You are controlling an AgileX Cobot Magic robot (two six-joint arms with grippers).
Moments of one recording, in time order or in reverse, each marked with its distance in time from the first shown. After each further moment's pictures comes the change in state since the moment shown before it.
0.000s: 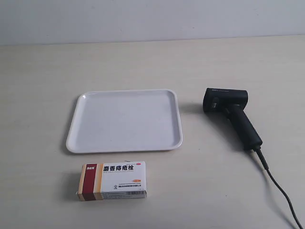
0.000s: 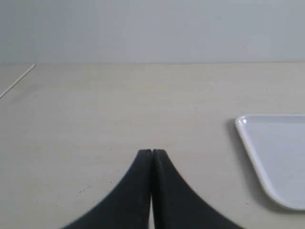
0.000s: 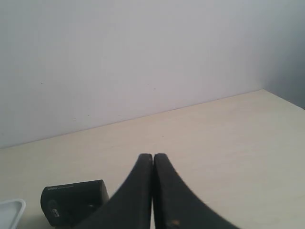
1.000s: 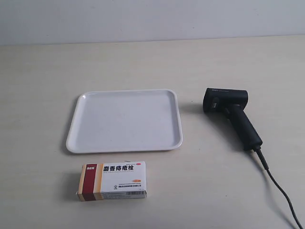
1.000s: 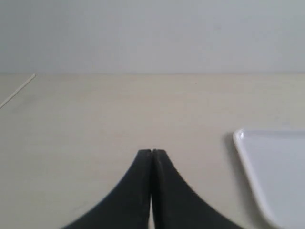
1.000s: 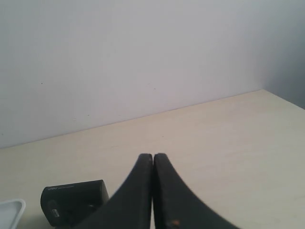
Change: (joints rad) left arm 0.000 0.000 0.005 -0.019 -0.076 -0.018; right arm 0.000 0.000 0.000 0.000 0.000 0.000
